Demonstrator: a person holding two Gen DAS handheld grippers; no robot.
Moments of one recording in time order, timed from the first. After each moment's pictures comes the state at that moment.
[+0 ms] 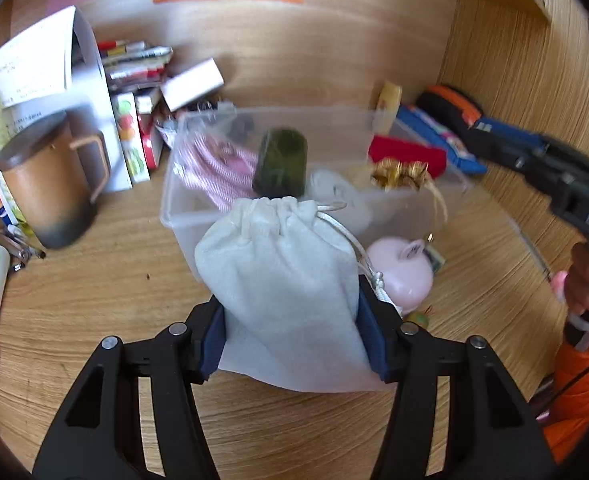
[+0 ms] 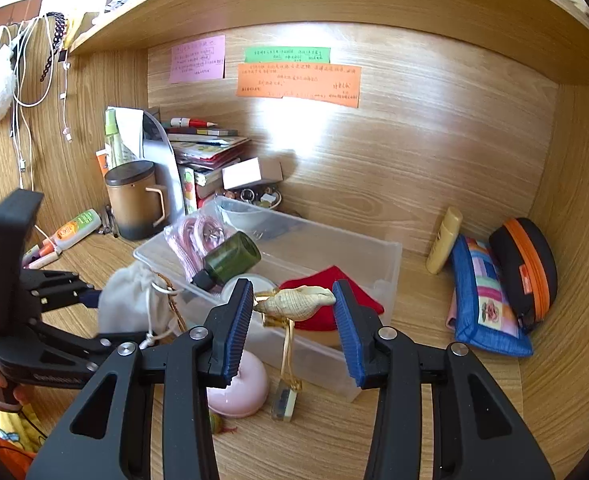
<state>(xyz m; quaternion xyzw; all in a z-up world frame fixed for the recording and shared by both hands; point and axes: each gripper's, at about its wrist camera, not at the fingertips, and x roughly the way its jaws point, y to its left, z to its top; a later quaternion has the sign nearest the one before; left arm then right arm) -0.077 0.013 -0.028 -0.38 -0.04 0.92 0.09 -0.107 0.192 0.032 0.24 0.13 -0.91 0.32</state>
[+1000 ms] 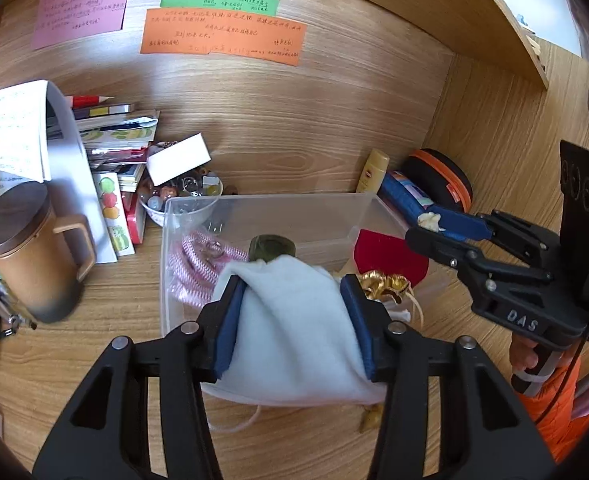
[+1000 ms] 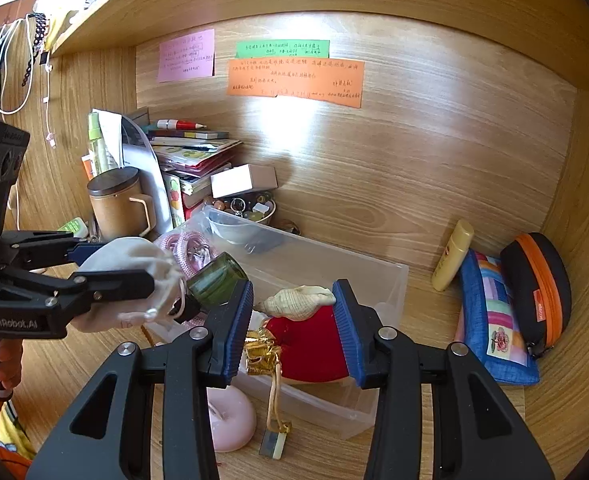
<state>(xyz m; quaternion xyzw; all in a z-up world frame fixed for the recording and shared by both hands) -0.119 -0.001 0.009 -0.32 -0.07 0.93 0.13 -0.145 0.174 0.034 0.25 0.13 -0.91 0.32</state>
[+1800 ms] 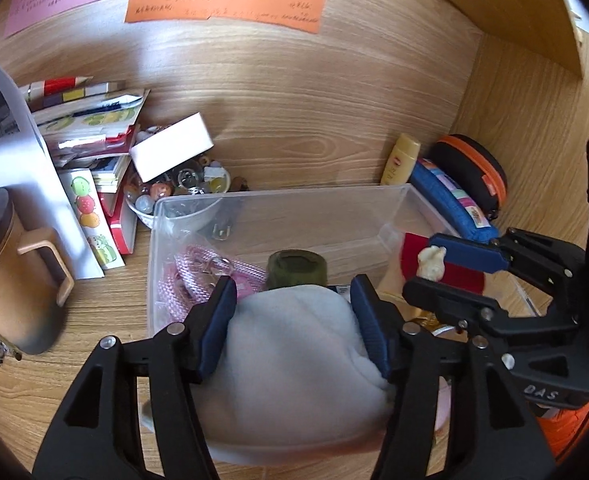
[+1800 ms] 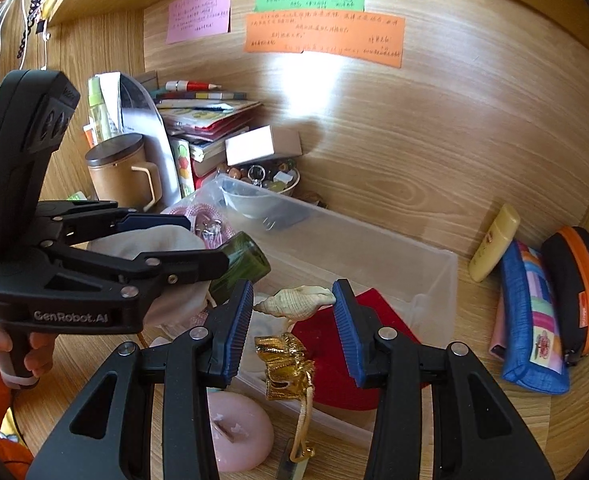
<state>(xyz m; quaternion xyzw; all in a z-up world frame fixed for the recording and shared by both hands) -0.171 0.001 -0.016 -0.35 -0.05 0.93 0.11 -0.170 0.139 0.005 0.30 0.15 -0.88 0.34</state>
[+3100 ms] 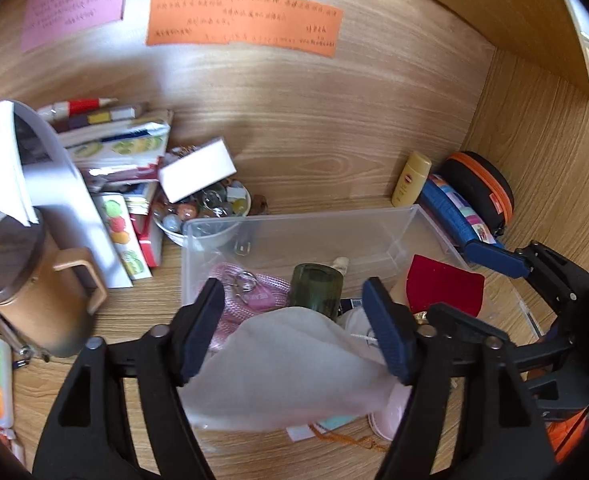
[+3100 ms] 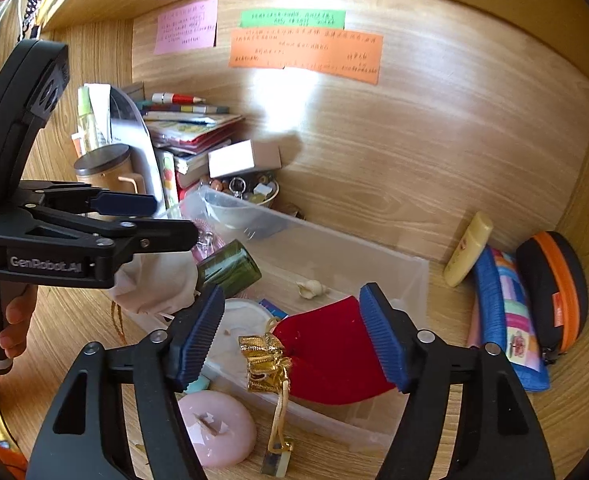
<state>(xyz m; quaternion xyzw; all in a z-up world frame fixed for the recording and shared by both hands) -0.164 -0.007 0.016 -0.35 -0.05 0.93 0.08 -0.160 0.149 0.017 0.27 0.15 -0.90 0.31</state>
